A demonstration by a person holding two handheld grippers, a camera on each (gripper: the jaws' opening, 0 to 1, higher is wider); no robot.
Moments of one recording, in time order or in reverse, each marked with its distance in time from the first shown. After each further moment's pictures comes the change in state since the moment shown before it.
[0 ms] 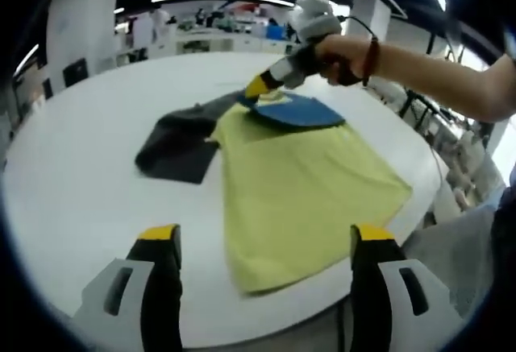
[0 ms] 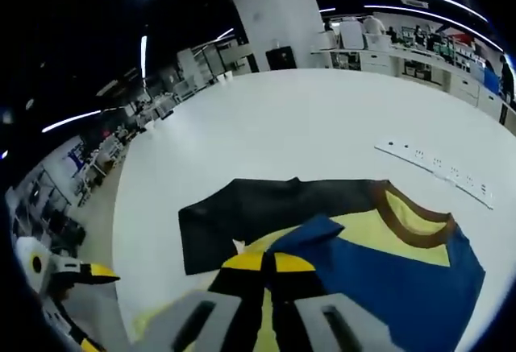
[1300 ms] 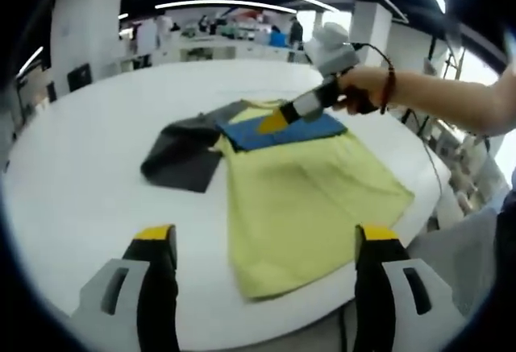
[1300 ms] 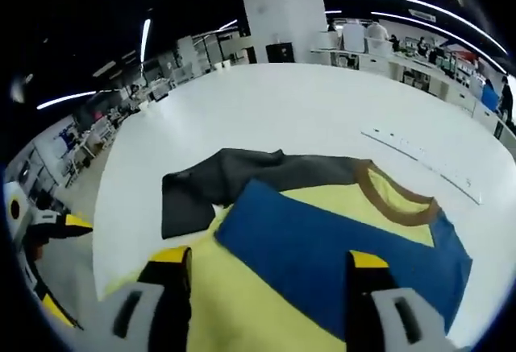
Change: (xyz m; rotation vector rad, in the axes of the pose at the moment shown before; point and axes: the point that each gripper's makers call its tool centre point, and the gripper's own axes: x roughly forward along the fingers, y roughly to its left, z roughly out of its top) left arm -0.008 -0.012 0.018 0.011 -0.044 0.023; right arm -0.028 -0.033 -0.032 -0.084 0.016 -0.109
